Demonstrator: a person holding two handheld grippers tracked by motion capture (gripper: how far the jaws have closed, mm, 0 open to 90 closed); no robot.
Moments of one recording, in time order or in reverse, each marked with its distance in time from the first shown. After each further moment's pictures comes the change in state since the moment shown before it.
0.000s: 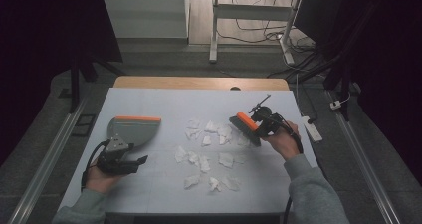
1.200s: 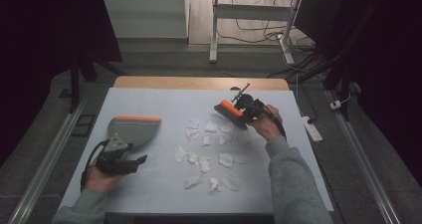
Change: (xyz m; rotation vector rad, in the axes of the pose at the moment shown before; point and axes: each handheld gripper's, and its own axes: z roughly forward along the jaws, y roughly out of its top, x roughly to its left) left arm 0.001 0.000 -0.001 -0.007 0.005 -0.007; right arm -0.003 0.062 0.030 -0.069 -0.044 -0.158
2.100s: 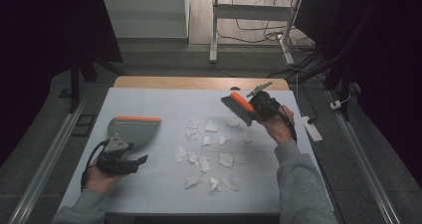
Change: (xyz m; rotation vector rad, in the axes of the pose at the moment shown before) left arm -0.001 0.001 -0.002 -0.007 -0.008 -0.002; right arm -0.016 -0.029 -0.038 -0.175 -0.047 0.117
